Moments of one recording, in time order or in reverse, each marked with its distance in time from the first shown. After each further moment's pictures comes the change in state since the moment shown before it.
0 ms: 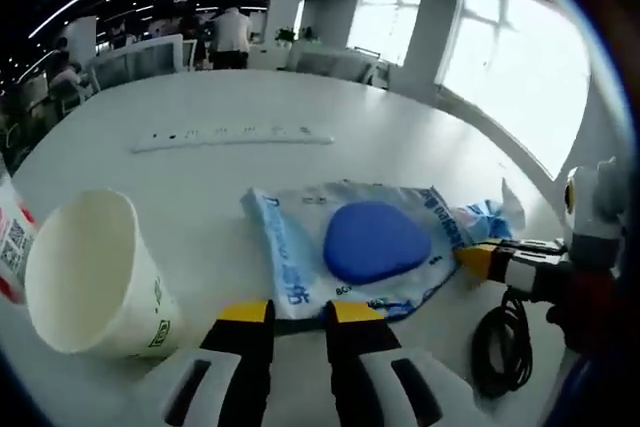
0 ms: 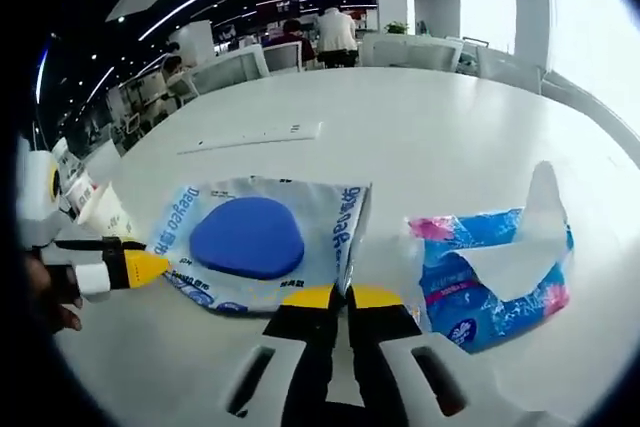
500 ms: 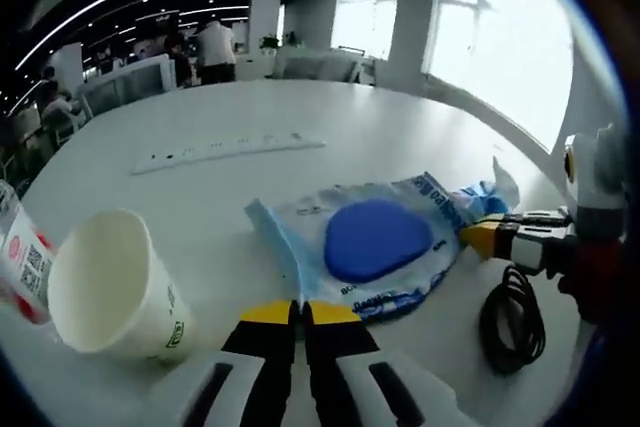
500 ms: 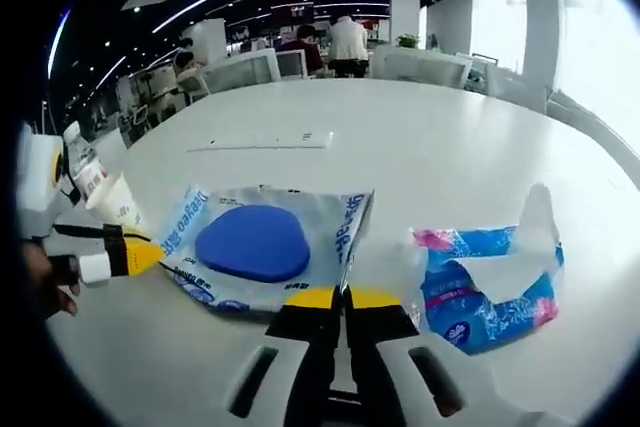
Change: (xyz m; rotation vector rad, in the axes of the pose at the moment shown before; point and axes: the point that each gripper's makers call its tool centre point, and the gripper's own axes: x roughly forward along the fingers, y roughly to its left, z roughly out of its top) left arm -0.017 -0.004 0.001 0.139 -0.034 0.018; right arm -0.015 0.009 0.008 -0.080 -0.061 0.005
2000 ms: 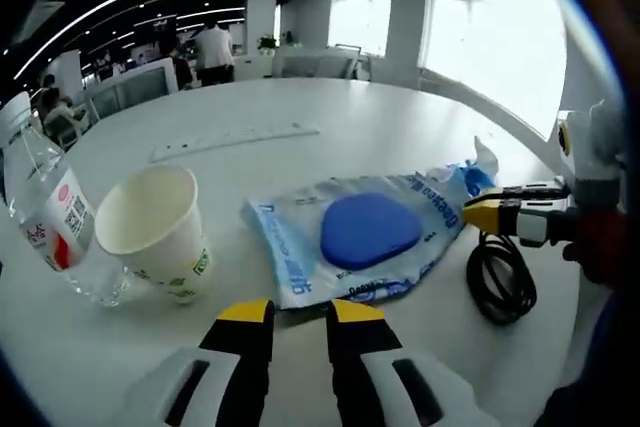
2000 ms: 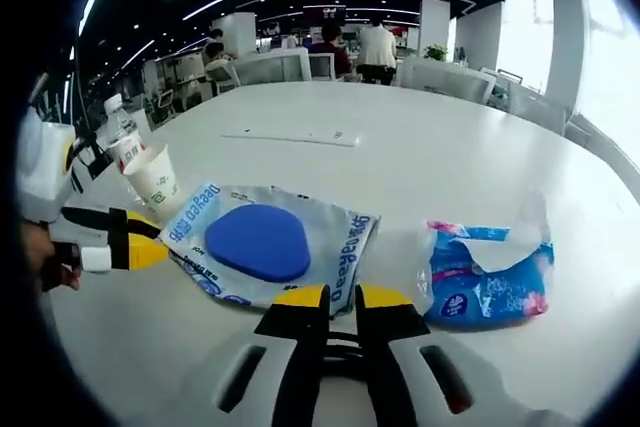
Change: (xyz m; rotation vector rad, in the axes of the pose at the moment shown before) left arm -0.039 0.002 -0.036 0.036 0.013 0.001; right arm -0.038 0.016 -0.014 -0.096 -0.003 0.086
